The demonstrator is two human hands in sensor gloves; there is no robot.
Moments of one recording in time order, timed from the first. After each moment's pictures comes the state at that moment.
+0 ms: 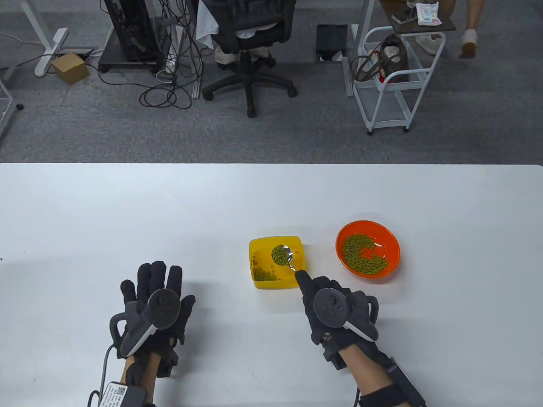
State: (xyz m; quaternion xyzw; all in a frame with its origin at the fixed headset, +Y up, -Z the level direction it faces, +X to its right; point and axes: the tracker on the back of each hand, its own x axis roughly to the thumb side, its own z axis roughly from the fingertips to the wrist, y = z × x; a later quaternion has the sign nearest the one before) left_hand -0.262 -0.732 -0.244 -0.01 0.02 0.09 1.00; right_hand 0.104 -0.738 -0.260 0.14 -0.01 0.98 0.17
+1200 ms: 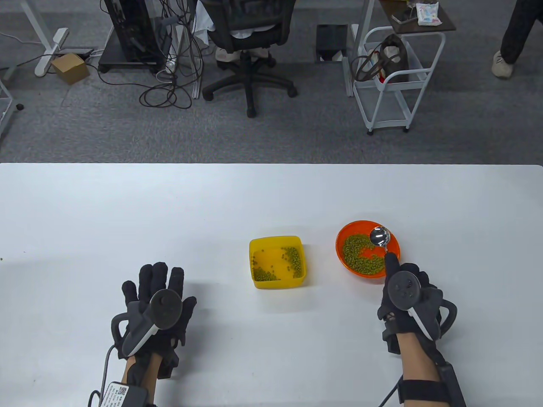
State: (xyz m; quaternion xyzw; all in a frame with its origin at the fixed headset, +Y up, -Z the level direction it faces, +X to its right) left_hand -0.260 -0.733 -0.243 -0.02 0.02 0.08 1.00; right_hand 0.246 -0.732 -0.271 -0.13 -0.08 0.98 0.08
